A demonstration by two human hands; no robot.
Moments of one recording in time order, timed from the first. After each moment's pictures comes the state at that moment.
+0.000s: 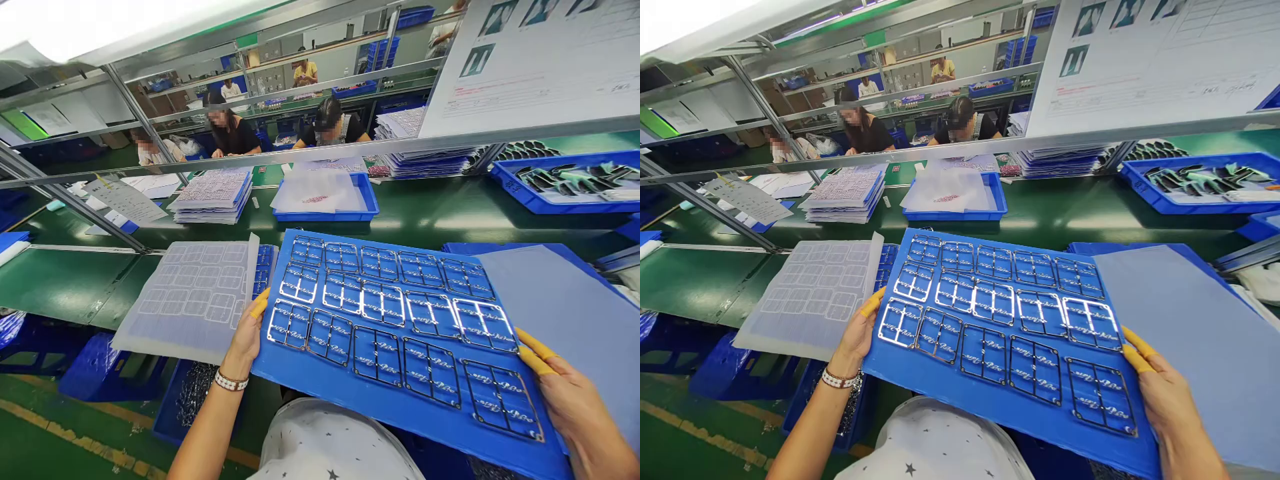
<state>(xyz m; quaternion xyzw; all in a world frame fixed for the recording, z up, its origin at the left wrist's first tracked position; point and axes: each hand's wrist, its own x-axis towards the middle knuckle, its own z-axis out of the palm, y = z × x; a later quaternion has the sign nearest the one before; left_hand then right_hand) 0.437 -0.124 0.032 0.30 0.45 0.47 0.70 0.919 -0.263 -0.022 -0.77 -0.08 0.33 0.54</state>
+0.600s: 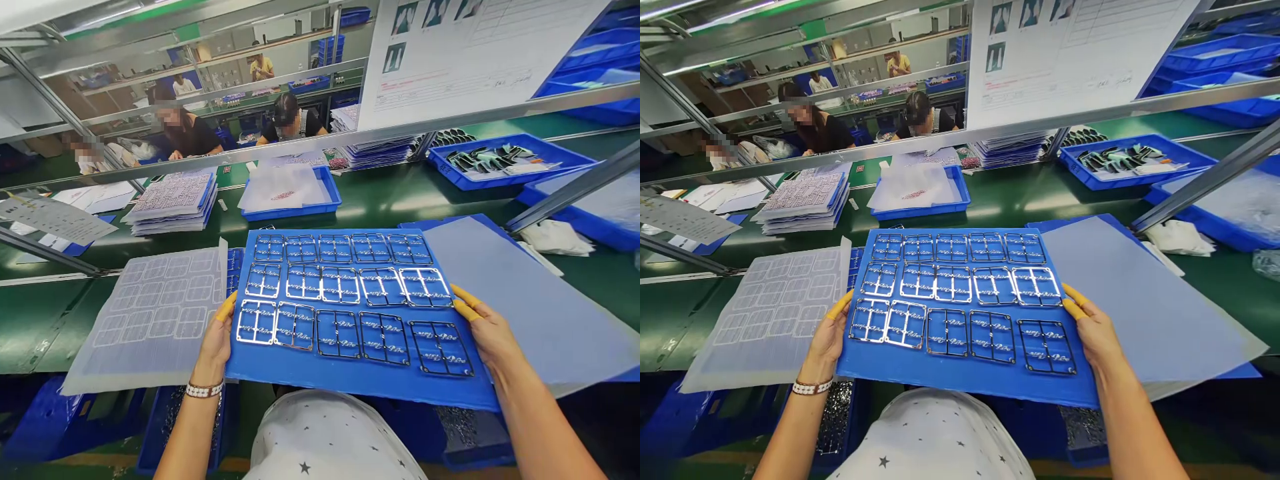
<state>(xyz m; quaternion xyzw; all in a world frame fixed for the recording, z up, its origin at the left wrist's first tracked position) 0.429 -0.105 0.022 0.28 0.48 0.47 0.68 0.922 -0.255 -0.018 -0.71 -0.09 0.35 0.60</state>
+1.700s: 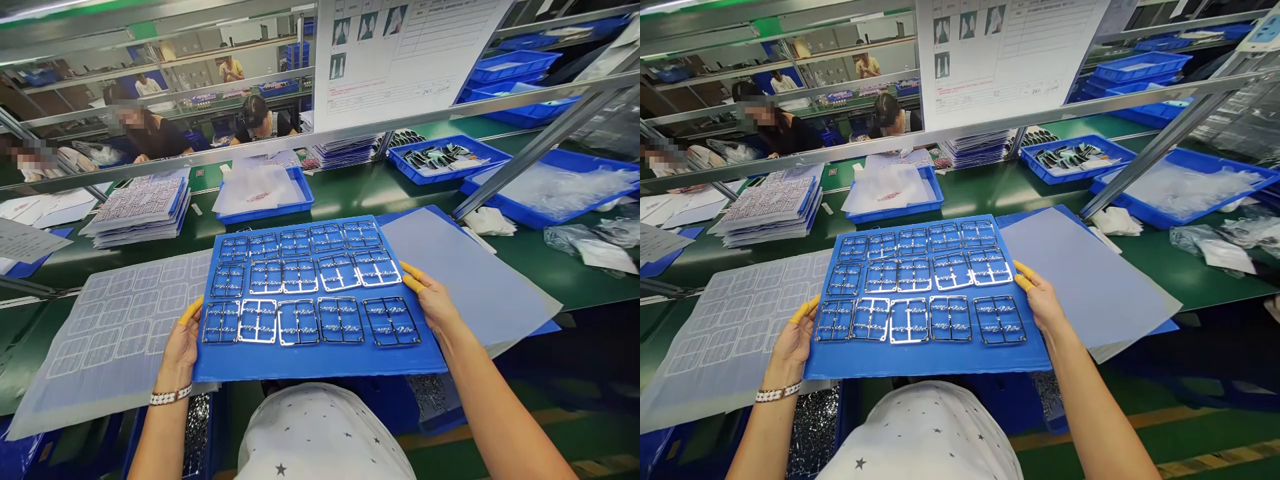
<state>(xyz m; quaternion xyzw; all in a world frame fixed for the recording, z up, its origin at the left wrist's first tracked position) 0.398 -0.079 0.004 0.29 0.51 0.49 0.64 0.910 -0.243 -0.003 -0.65 -0.13 0.40 0.63</state>
